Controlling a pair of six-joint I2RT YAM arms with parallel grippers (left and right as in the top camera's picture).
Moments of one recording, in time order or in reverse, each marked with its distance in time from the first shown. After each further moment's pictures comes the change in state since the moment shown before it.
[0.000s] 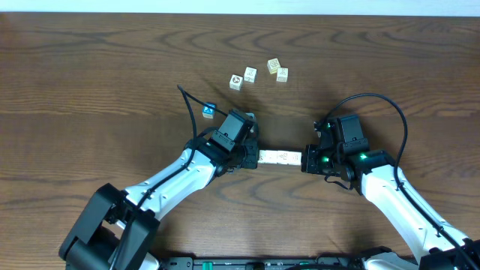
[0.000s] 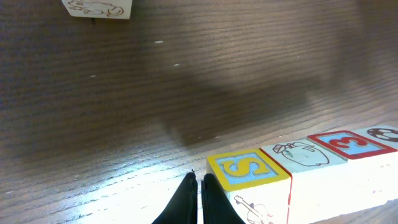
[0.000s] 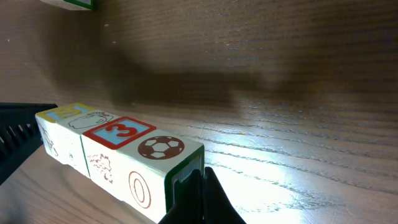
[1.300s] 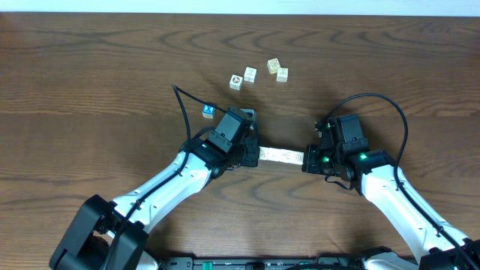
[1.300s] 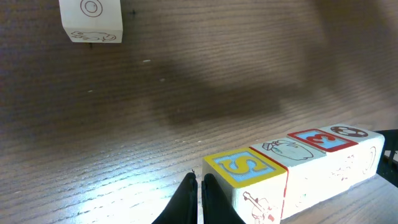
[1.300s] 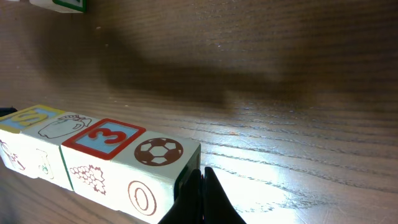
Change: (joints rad) left arm 0.000 -0.060 0.000 0.000 0.002 0.000; right arm 0.000 0.000 0.000 -0.003 0.022 0.003
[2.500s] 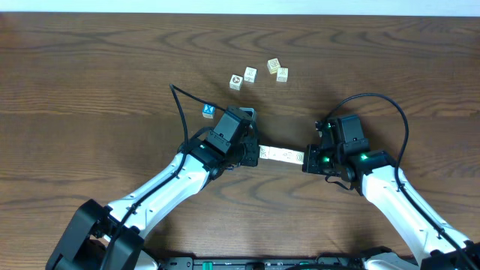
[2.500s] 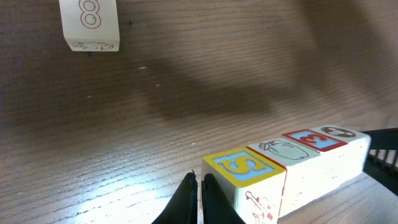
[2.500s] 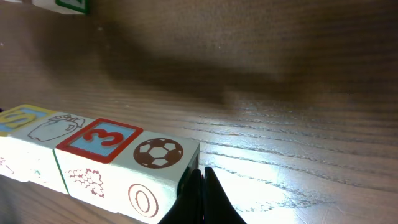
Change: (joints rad) left arm 0.000 -0.025 0.000 0.000 0.002 0.000; right arm 0.000 -0.015 0.000 -0.002 0.002 0.000
